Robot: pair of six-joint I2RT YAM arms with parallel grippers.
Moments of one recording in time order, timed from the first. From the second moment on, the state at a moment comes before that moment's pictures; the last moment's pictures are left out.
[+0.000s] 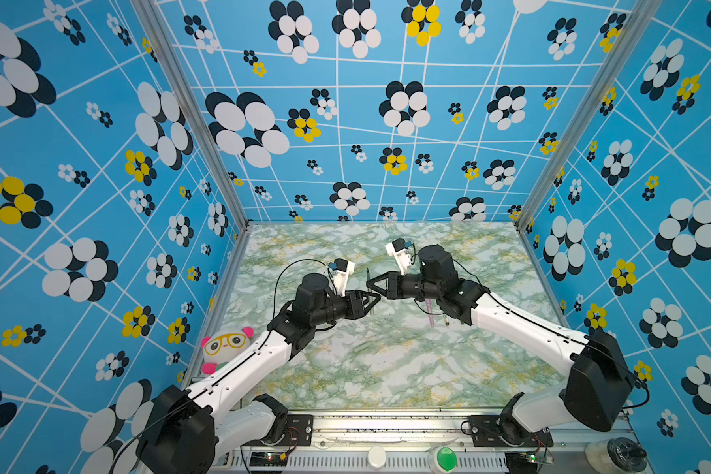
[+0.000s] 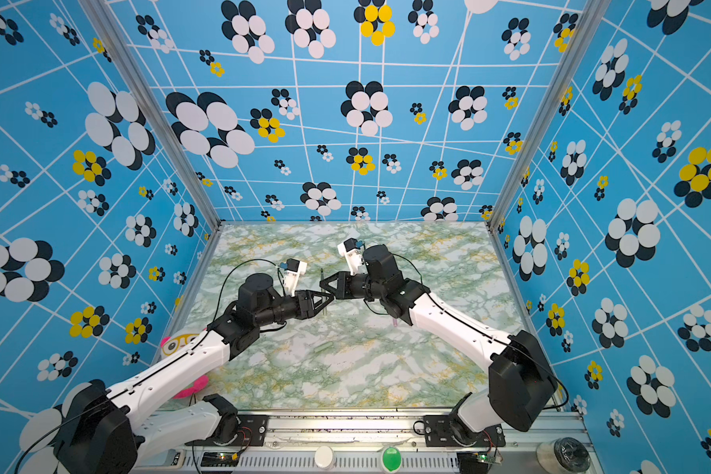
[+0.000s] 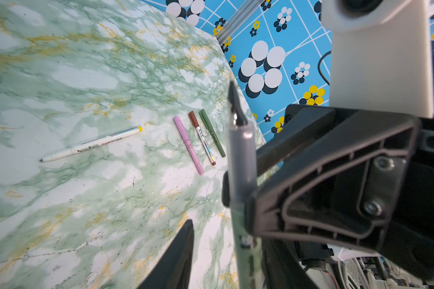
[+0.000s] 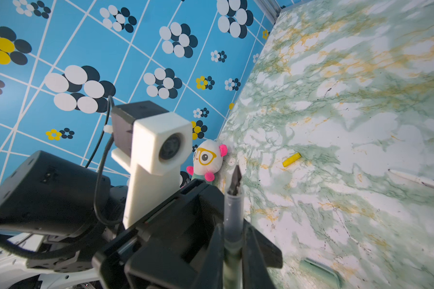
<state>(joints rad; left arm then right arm) -0.53 1.13 0.69 0.10 0.52 -0.70 0.73 1.48 1.12 -0.04 -0.49 0.68</state>
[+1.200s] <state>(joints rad) -0.54 1.14 0.72 0.08 0.52 -0.70 0.77 1.45 1.14 -0.13 -0.33 0.50</state>
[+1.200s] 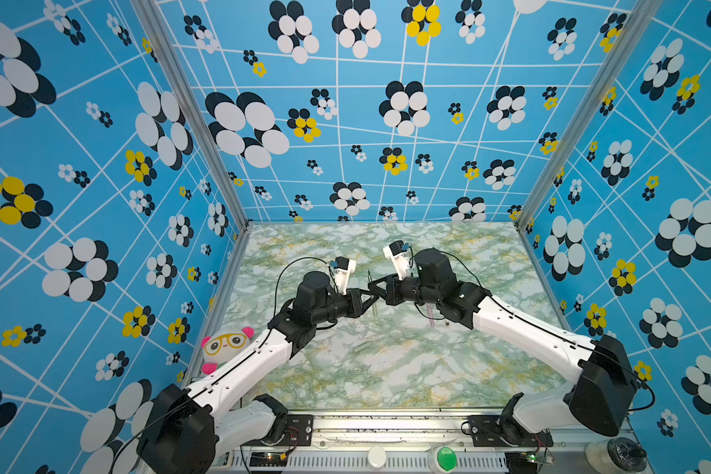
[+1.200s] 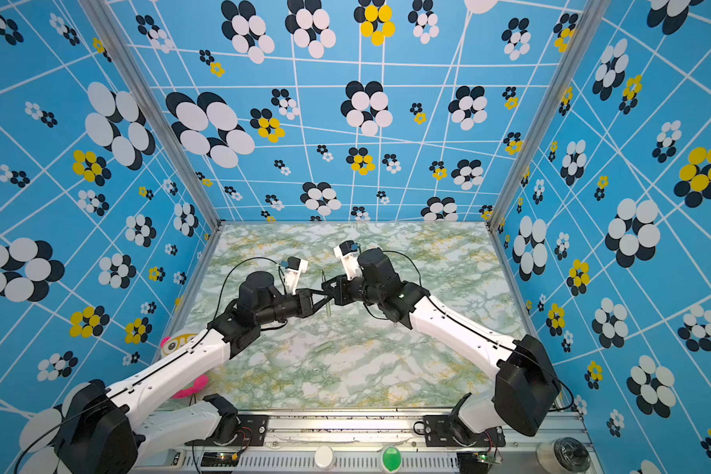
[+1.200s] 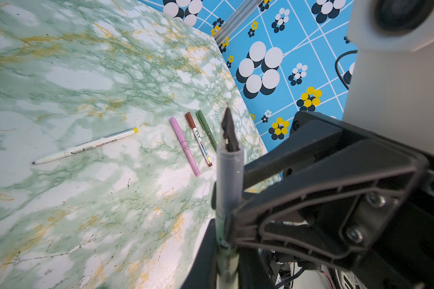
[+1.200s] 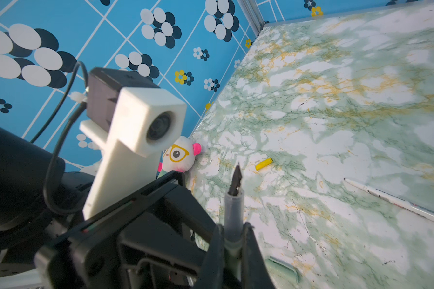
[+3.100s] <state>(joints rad) -0.27 0.66 0.57 -0.63 0.37 -0.66 1.05 1.97 1.32 -0.54 0.00 1.61</state>
